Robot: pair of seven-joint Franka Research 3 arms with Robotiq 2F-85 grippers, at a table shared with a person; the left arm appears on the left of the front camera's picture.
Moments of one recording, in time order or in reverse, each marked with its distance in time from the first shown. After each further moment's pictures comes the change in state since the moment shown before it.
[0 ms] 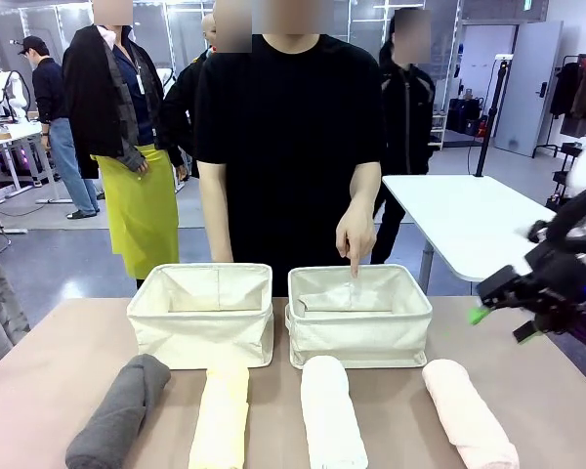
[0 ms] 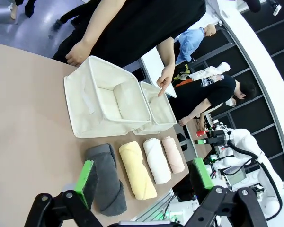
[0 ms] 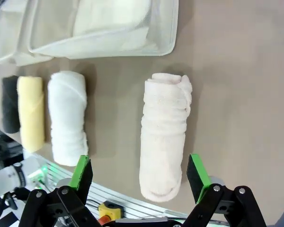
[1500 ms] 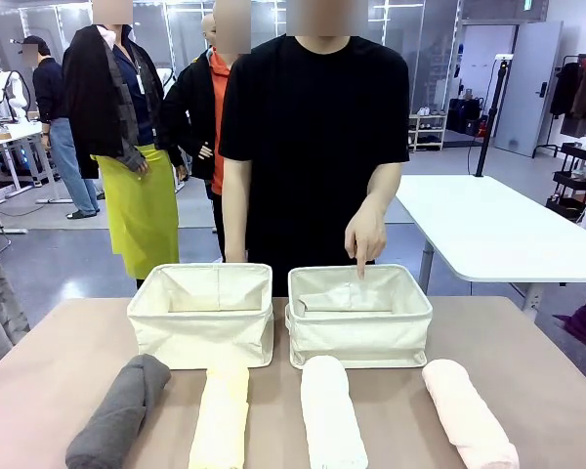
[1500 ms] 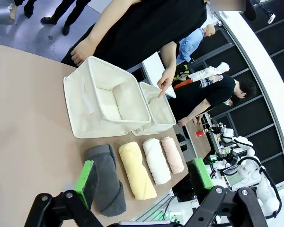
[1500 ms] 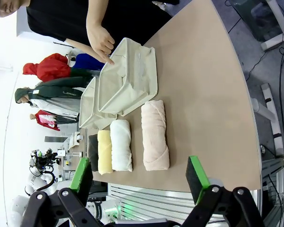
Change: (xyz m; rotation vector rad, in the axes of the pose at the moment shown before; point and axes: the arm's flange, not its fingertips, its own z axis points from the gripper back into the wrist) left arm 0.000 0.000 0.001 -0.003 -0.003 -0.001; right arm -0.171 -0.242 0.187 0.490 -0.497 -0.352
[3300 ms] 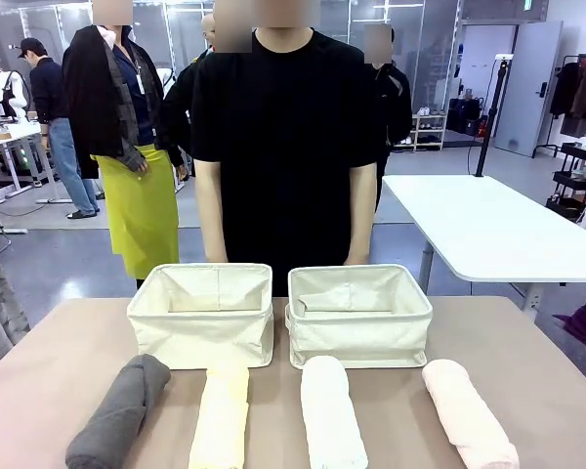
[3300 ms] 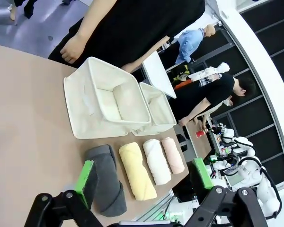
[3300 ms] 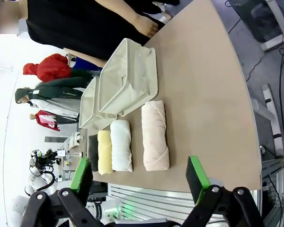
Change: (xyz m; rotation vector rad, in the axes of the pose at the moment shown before) left arm 0.001 0.001 -0.001 0.001 -0.001 -0.001; right arm 0.000 0.000 0.000 0.000 -0.001 0.001
